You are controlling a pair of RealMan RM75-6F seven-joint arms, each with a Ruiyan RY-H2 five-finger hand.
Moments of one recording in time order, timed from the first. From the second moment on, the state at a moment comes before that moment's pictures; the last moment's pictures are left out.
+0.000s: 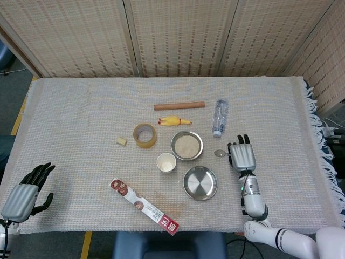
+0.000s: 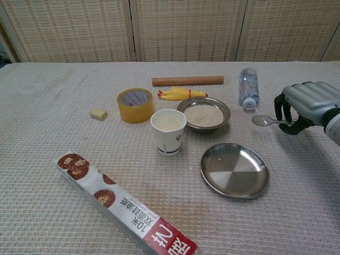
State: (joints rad) left arm -0.16 -1.11 0.03 -1.57 1.58 1.39 -0.08; right arm 0.56 -1.71 0.22 -1.27 -1.01 1.16 -0.71
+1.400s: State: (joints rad) left arm -0.16 -1.10 0.04 -1.55 1.58 1.38 -0.12; right arm 0.99 -1.86 0.21 -1.14 -0.77 1.08 -1.39
